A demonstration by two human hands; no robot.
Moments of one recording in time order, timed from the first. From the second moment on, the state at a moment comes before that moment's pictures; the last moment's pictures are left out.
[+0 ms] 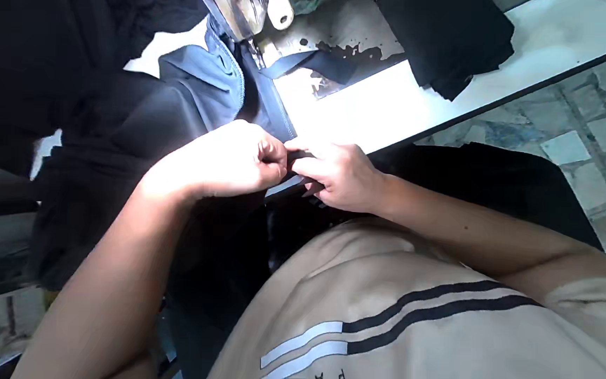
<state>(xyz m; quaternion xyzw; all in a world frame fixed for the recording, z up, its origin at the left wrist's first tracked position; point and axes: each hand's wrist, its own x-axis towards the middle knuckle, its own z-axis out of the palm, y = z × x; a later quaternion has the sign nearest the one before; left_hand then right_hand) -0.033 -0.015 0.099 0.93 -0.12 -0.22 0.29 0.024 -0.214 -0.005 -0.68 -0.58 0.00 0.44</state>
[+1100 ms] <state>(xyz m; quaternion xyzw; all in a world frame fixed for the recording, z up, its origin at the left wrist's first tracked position) 0.051 -0.072 0.043 0.99 -0.01 0.09 0.06 0.029 -0.208 0.028 -0.78 -0.56 0.21 0.20</state>
